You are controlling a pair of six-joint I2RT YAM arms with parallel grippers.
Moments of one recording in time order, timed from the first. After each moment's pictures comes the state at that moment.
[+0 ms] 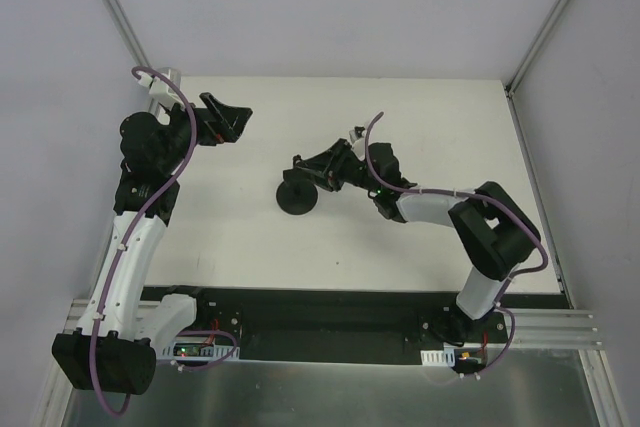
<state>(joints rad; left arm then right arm) -0.06 0.96 1.00 -0.05 0.42 -0.51 0.68 1.73 0.86 0.71 -0.43 1.41</state>
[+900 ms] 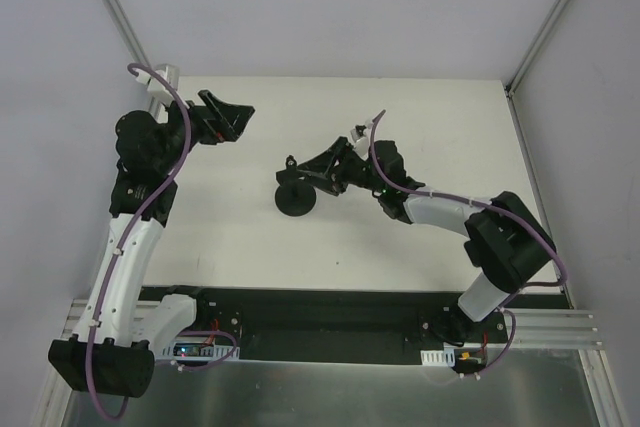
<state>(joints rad) -0.08 0.95 1.05 -0.09 0.44 -0.54 0.68 1.63 0.85 0.59 -0.46 1.33</state>
